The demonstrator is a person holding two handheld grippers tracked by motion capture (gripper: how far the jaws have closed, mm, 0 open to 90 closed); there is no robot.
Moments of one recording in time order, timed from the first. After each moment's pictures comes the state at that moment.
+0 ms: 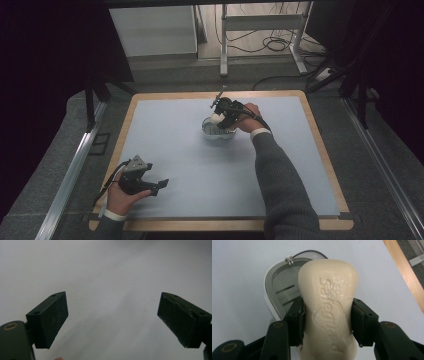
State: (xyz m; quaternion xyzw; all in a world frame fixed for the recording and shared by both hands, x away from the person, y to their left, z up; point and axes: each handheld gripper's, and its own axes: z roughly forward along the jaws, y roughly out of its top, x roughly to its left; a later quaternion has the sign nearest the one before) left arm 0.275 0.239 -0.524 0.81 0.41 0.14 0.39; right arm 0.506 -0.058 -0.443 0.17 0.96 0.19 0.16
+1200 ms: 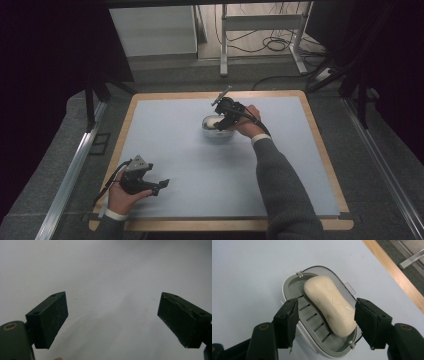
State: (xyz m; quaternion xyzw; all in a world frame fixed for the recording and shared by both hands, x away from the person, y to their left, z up) left arm 0.278 0.237 -0.526 0.81 0.41 0.13 0.39; right arm 0.488 -0.065 -0.433 0.23 0.93 0.25 0.17
